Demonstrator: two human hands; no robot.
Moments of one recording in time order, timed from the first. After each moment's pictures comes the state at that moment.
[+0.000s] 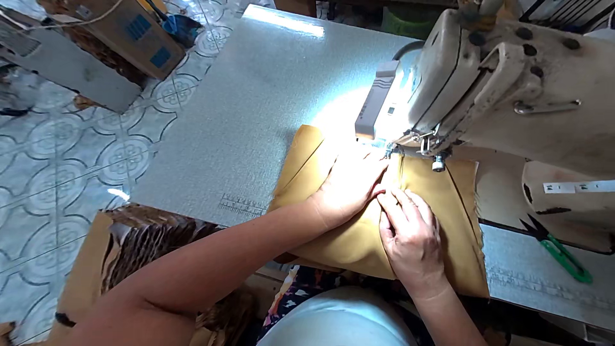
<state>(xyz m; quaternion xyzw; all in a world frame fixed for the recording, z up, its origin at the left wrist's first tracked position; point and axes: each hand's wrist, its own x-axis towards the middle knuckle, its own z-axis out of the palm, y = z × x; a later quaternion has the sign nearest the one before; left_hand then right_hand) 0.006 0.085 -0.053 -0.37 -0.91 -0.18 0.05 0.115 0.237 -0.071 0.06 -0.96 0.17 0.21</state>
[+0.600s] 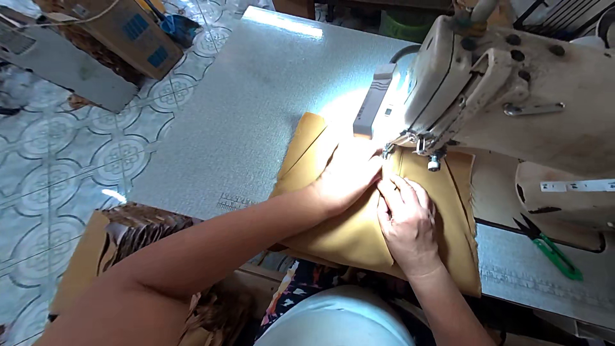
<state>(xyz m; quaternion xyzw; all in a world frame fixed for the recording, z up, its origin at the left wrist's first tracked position) -0.007 0.084 -0.044 -0.41 -0.89 -0.18 0.10 0.092 0.237 -0.069 0.05 -0.96 0.17 0.21</state>
